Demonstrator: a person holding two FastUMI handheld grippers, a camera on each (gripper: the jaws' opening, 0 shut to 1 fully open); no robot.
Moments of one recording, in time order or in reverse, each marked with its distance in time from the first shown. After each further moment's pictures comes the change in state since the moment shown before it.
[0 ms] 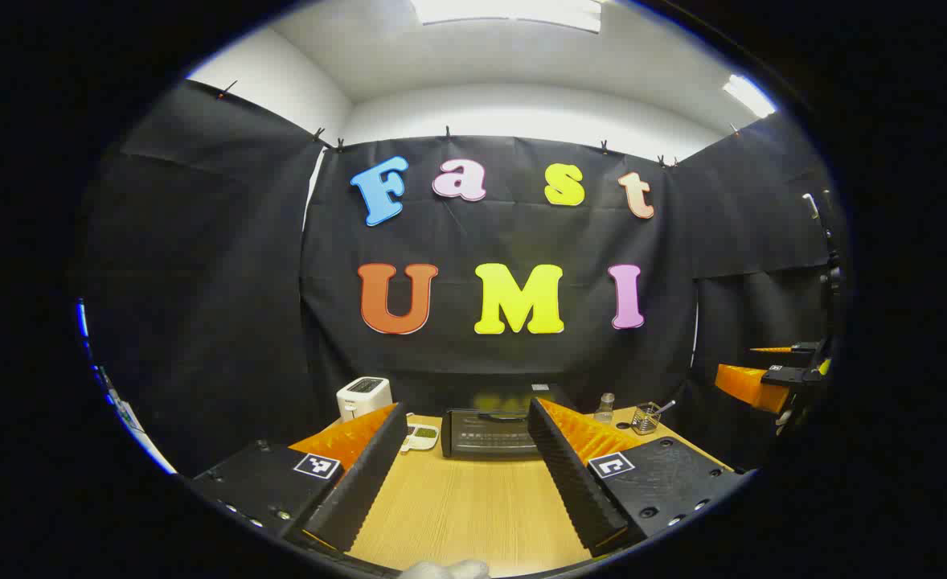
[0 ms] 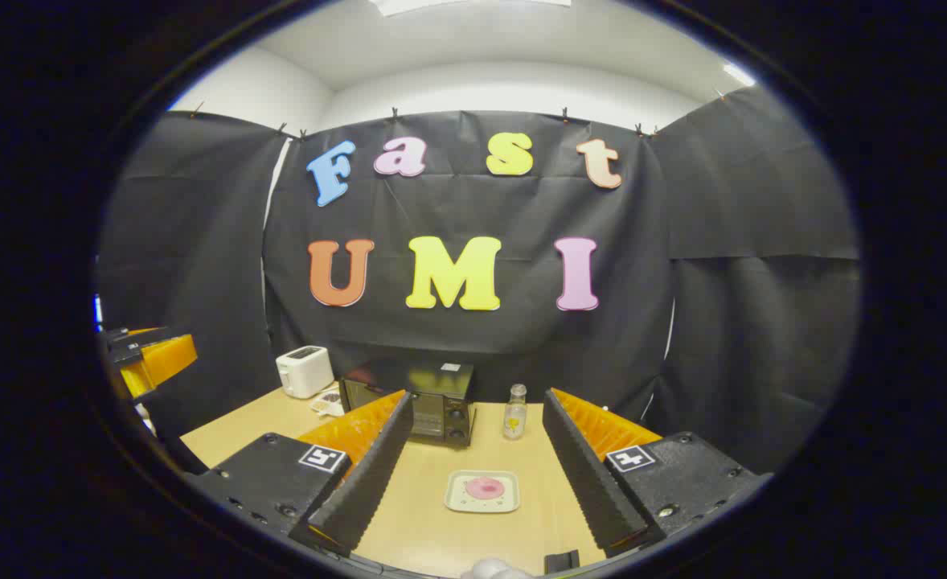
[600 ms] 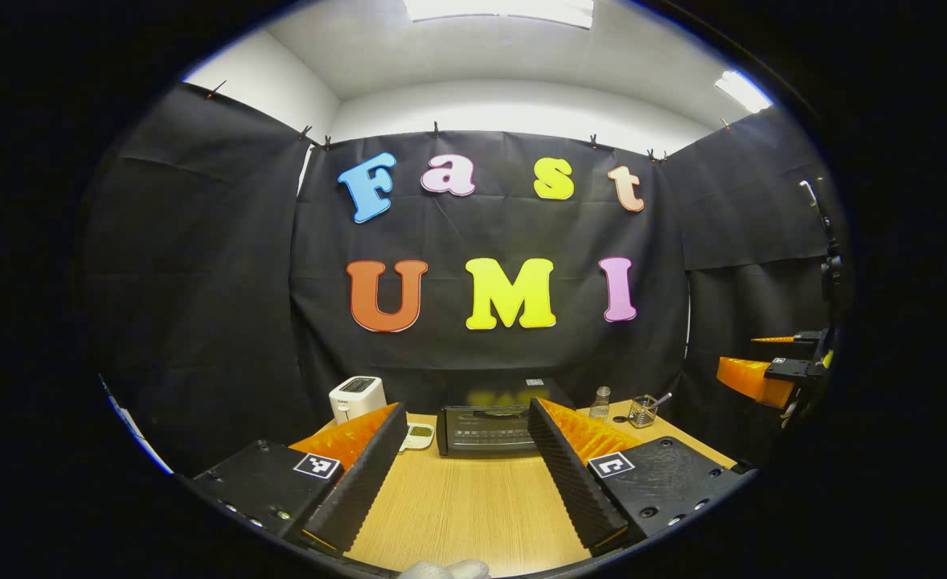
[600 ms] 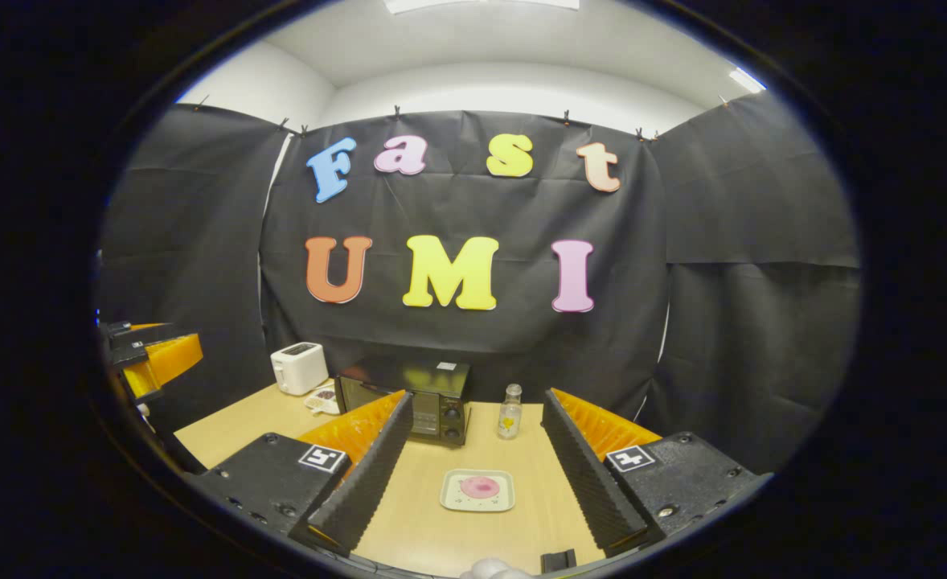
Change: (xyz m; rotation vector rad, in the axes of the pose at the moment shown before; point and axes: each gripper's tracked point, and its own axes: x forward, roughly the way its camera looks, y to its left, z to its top) left arm 0.007 0.006 -0.002 0.022 0.009 -0.029; right arm -0.002 0.009 -0.001 -0.014 -0.004 -0.010
